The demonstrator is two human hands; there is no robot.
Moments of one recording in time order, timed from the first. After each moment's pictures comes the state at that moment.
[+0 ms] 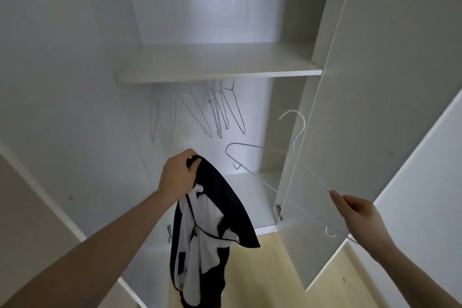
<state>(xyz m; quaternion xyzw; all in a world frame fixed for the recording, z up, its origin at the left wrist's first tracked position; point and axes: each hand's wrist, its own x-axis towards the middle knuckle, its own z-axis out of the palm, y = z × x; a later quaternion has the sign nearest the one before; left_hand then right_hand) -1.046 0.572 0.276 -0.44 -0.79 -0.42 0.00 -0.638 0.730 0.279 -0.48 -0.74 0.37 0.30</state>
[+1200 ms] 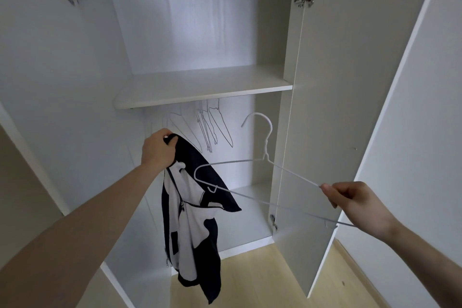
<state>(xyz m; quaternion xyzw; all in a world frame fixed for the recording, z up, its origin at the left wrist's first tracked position) -1.065 0.565 0.381 -0.38 -0.81 -0.44 0.04 -0.589 0.673 0.362 -0.41 -0.81 0.33 0.28</state>
